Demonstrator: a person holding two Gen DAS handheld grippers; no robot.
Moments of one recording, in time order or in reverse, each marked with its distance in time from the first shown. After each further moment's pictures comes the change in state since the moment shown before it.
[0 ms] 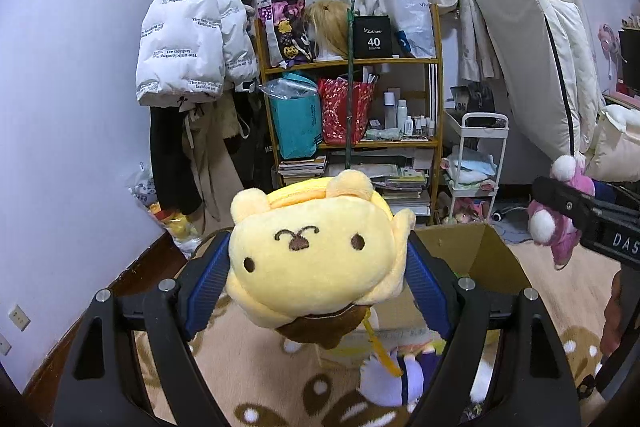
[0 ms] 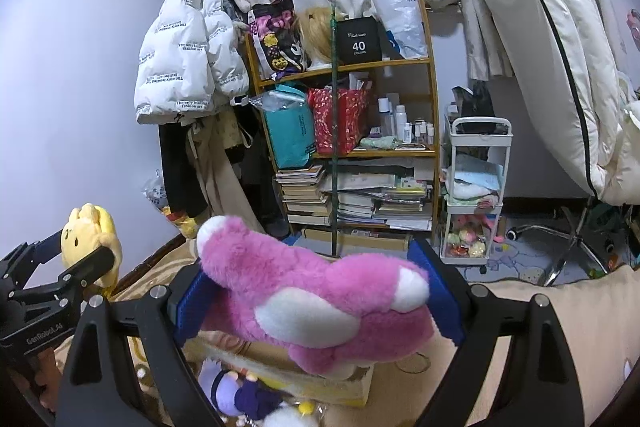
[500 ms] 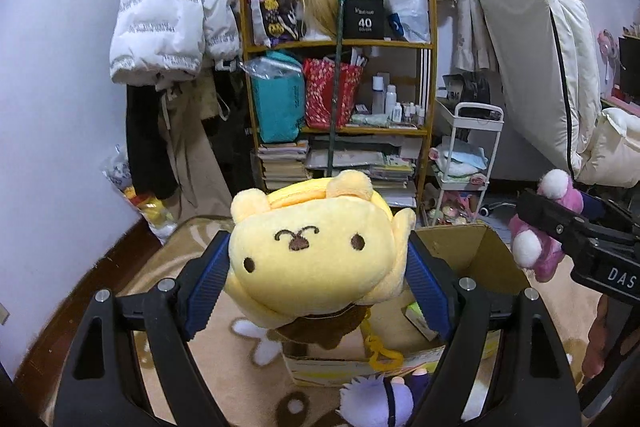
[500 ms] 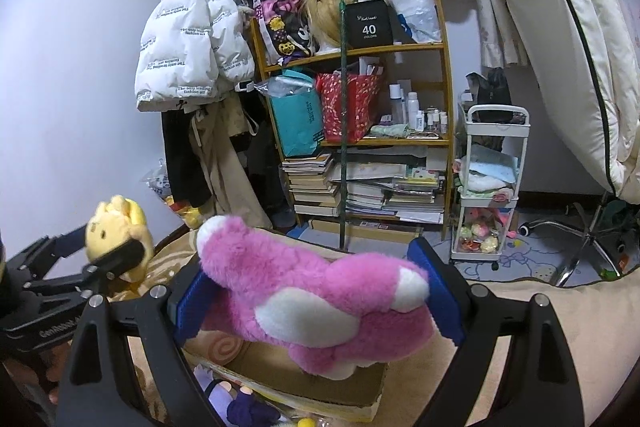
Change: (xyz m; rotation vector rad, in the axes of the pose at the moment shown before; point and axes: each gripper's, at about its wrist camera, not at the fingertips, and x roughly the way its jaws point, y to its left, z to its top) left arm 0.055 -0.008 -0.003 -0.038 0.071 -0.075; right arm 0.038 -0.001 -0.007 -0.009 0.037 0.032
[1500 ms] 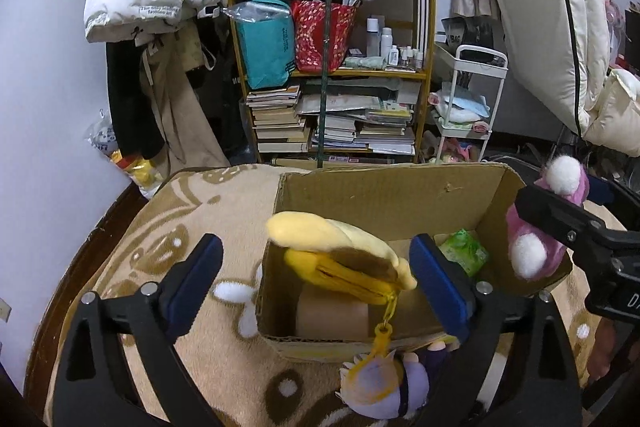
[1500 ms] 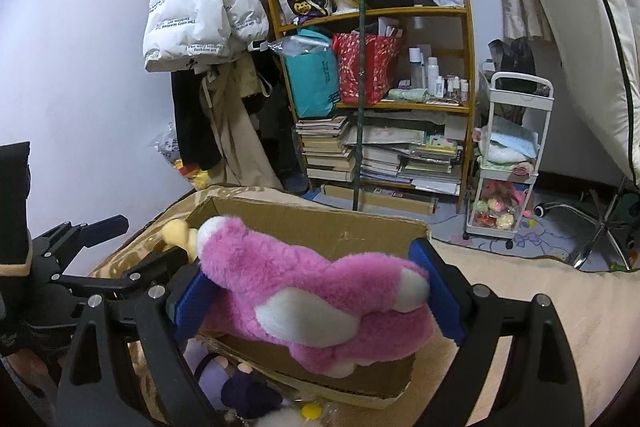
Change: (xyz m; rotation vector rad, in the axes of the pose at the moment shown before) left arm 0.046 -0.006 -0.027 0.027 0.181 -0.008; right arm 0.033 0.004 -0.028 -0.038 0.122 0.052
